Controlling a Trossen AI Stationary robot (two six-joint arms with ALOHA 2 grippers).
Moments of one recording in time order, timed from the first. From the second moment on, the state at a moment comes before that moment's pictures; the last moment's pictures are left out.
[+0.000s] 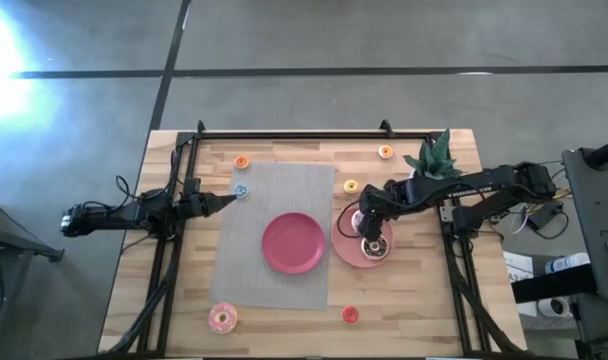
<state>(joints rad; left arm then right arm) 0.00 0.05 0.05 0.00 -0.25 -1.15 0.00 1.38 0.90 -0.76 0.21 0.59</state>
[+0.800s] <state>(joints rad) -0.71 1.00 0.69 -0.73 0.02 -1.02 0.06 1.38 0.96 -0.75 0.23 0.70</state>
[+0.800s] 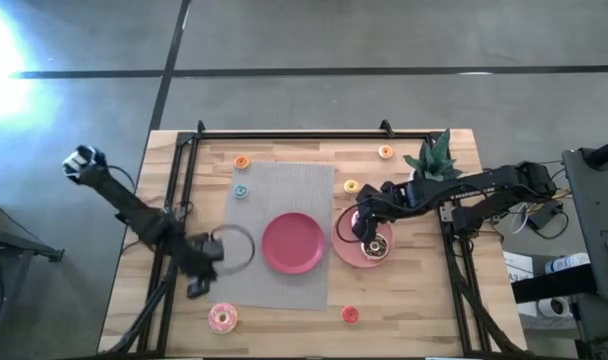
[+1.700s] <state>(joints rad) -0.90 1.45 0.70 -0.39 -0.02 -1.23 0.07 1.38 0.95 -0.75 0.23 0.71</state>
